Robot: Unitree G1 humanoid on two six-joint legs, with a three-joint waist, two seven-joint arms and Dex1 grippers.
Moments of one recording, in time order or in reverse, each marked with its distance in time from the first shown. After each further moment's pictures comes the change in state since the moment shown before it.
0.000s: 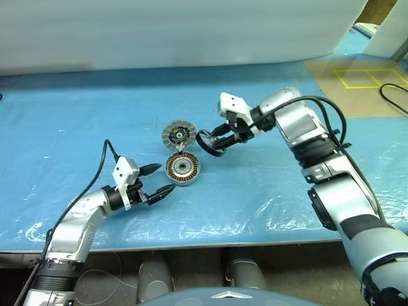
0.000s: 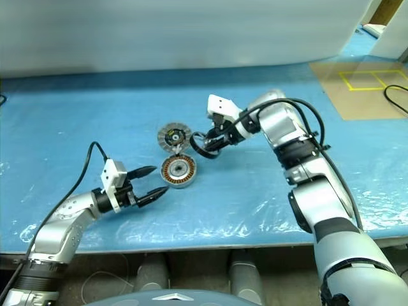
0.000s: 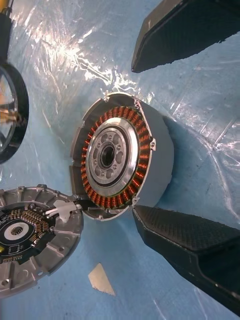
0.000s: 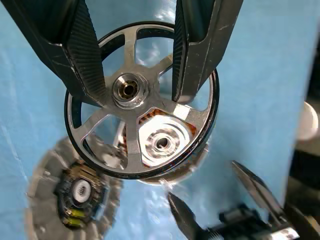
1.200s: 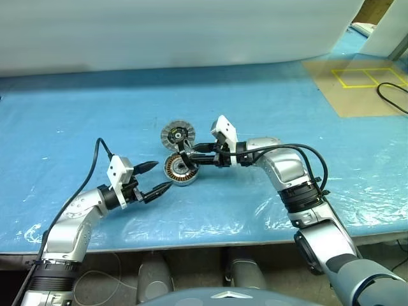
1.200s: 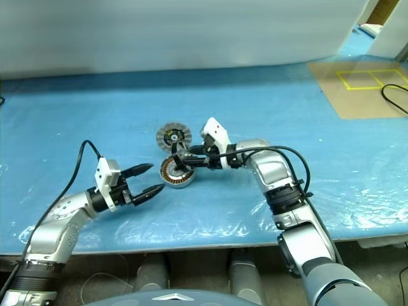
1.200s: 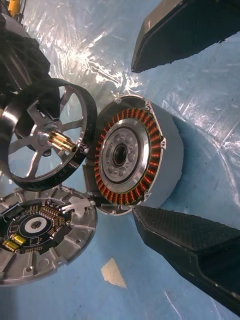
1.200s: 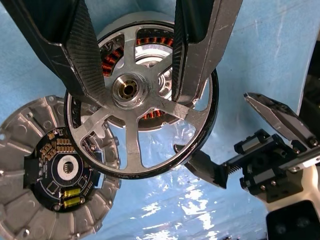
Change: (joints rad) left arm 0.004 0.003 0.030 0.005 -0.027 -0.021 -0.014; right arm 0.285 0.183 -0.061 -0.116 0.192 -0.023 -0.447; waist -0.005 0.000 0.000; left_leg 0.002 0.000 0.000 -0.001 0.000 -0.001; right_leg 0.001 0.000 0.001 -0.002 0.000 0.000
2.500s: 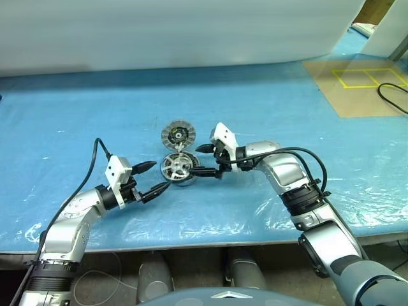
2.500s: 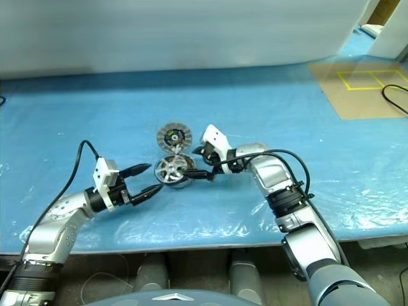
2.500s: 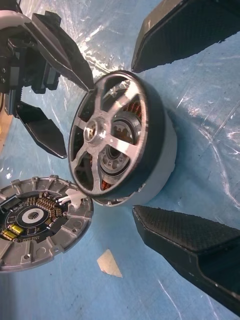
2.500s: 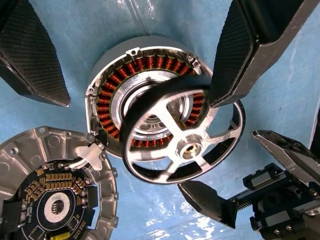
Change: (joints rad) left arm 0.003 0.012 0.004 0.006 0.003 -0.003 0.004; right arm 0.007 -0.041 0.066 0.031 -0.013 -0.050 -0.011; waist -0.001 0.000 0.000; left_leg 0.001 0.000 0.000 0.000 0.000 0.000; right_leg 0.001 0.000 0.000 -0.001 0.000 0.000
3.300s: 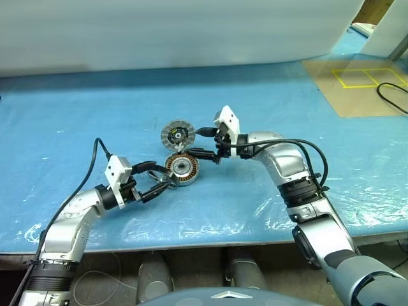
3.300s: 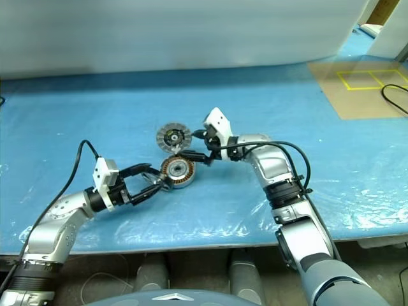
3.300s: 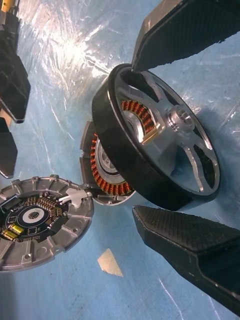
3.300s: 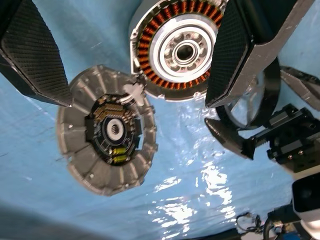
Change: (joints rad) left arm -0.008 0.004 0.002 0.006 0.001 -0.008 0.005; right arm -0.052 0.059 -0.118 0.040 0.041 -0.057 -0.070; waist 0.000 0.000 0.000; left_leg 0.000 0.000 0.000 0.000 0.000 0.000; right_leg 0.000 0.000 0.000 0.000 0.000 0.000
